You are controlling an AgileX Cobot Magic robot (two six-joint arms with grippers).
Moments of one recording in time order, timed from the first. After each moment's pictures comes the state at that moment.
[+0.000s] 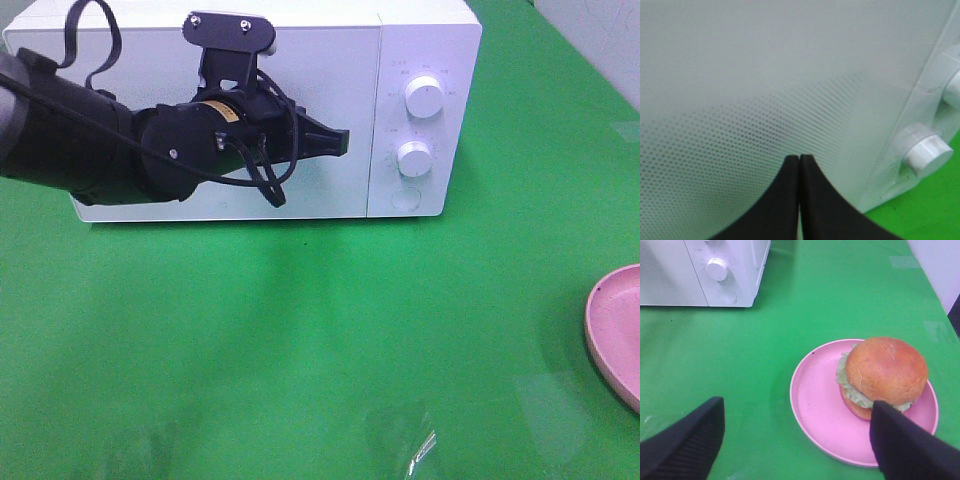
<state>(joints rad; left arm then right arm) -0.72 1.96 -1.10 -0.46 -0.44 0.28 0.09 0.00 -0.50 -0.06 1.02 0.08</state>
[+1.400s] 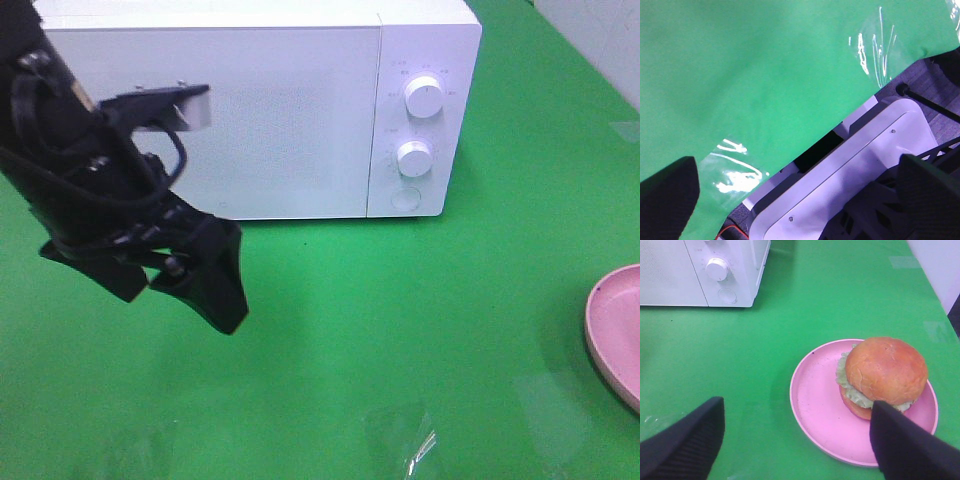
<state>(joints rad) -0.59 1.58 -1.11 -0.37 1.05 0.14 0.09 0.00 -0.50 -0.06 1.02 0.08</state>
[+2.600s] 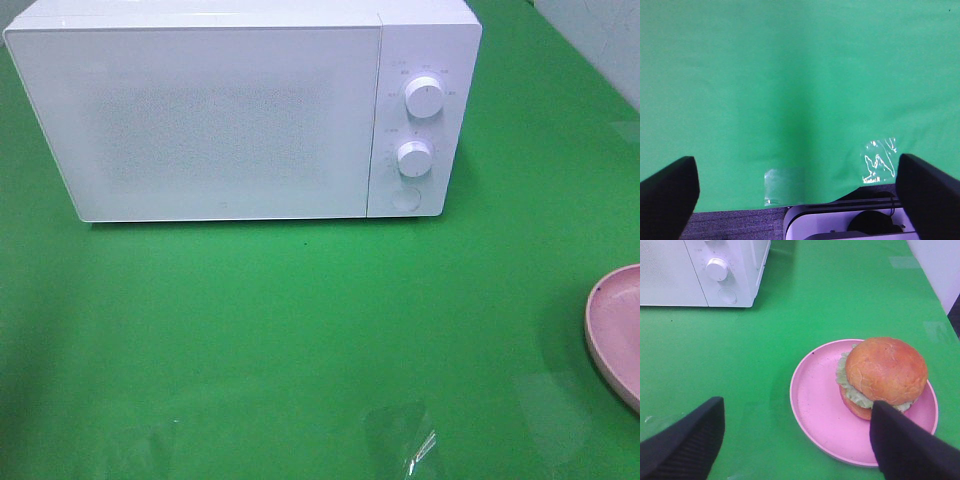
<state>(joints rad) 0.10 0.90 -0.91 -0.19 1.20 0.14 0.09 0.00 -0.50 -0.06 1.02 0.08</state>
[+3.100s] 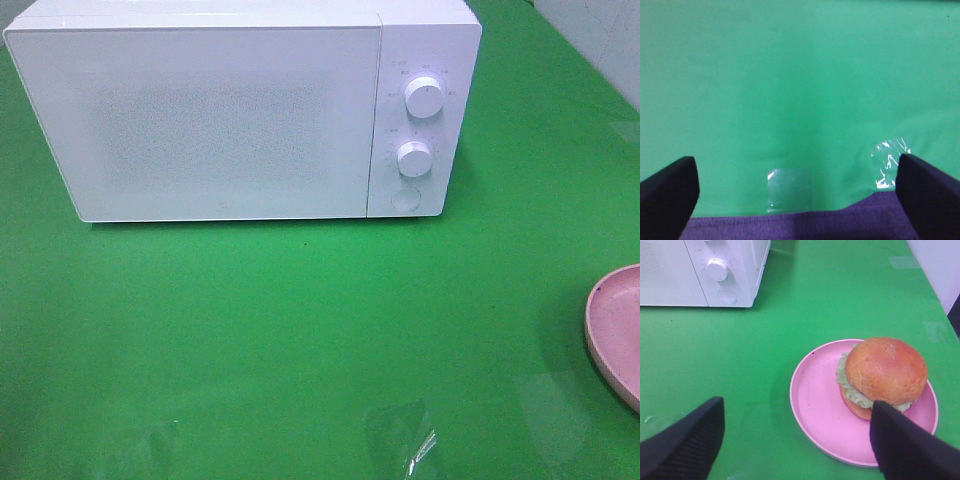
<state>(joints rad) 0.10 0.47 -0.60 -0.18 1.09 0.14 0.09 0.00 -0.50 -0.06 1.02 0.08</state>
